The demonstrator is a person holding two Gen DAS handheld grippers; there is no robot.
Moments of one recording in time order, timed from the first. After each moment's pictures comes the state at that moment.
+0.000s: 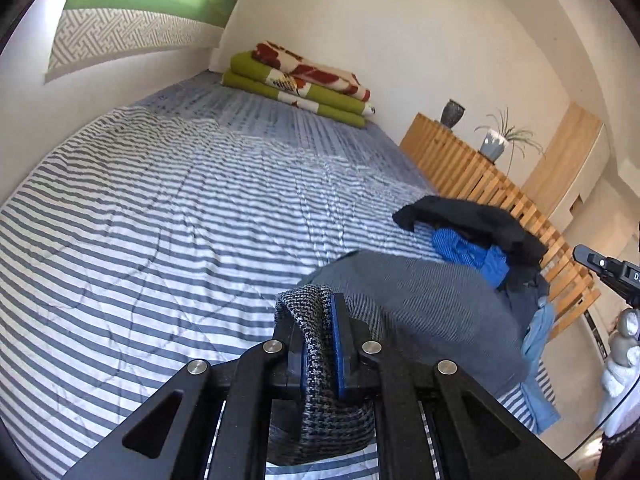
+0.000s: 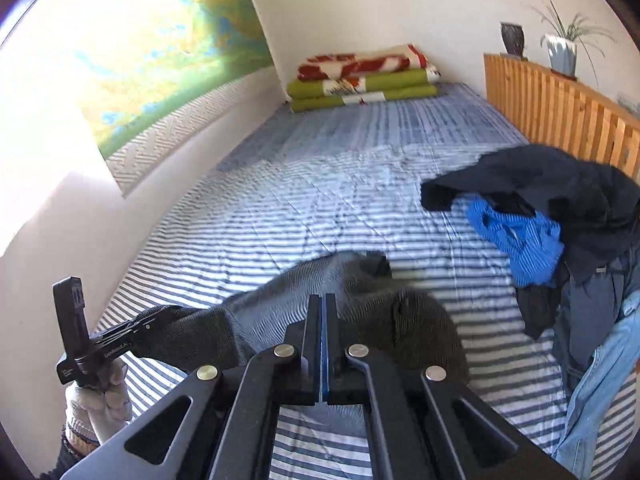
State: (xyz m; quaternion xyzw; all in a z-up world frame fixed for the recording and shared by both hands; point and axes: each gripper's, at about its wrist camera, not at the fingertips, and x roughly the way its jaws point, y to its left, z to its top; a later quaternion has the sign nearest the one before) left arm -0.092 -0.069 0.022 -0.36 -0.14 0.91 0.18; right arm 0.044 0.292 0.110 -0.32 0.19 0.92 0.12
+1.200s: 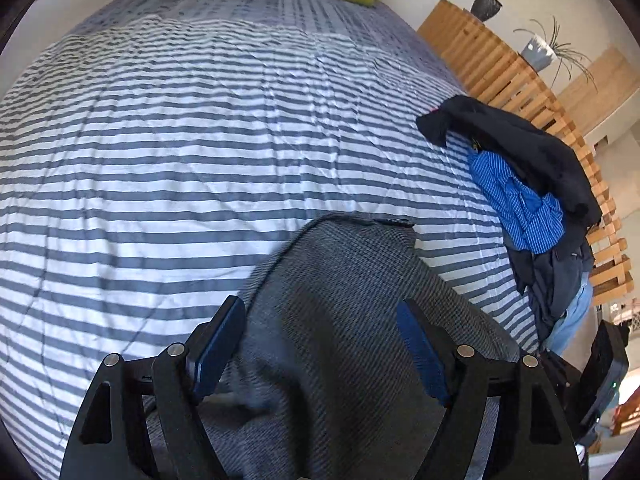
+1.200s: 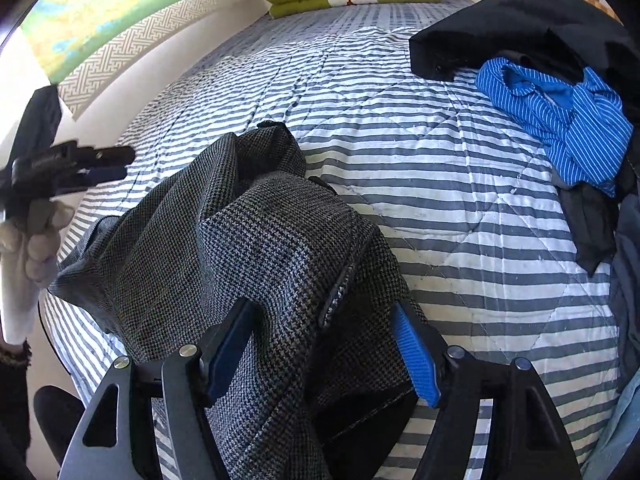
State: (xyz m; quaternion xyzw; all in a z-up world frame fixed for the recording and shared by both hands) left arm -0.276 0.079 -0.080 -0.58 -0.07 0.79 0.20; right arm -0.001 0.339 -0.080 -0.48 0.21 0.85 0.11
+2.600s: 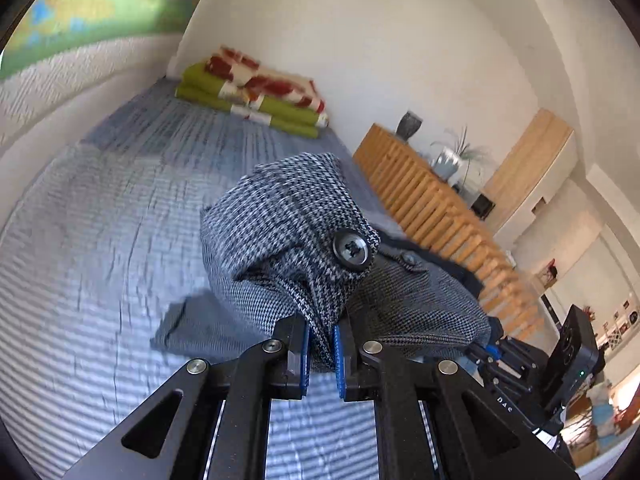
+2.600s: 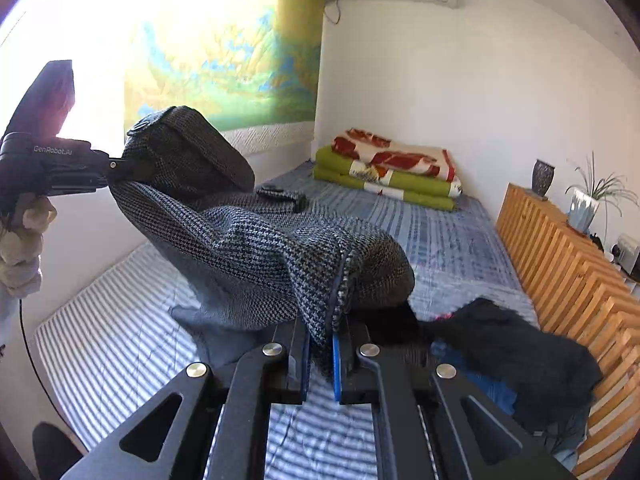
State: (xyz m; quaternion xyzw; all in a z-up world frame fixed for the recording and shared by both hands) left arm -0.145 -0.038 0.168 -0.41 -0.15 0.86 0.25; right arm -0.010 0.244 0.177 -0.28 0.01 0.95 0.14
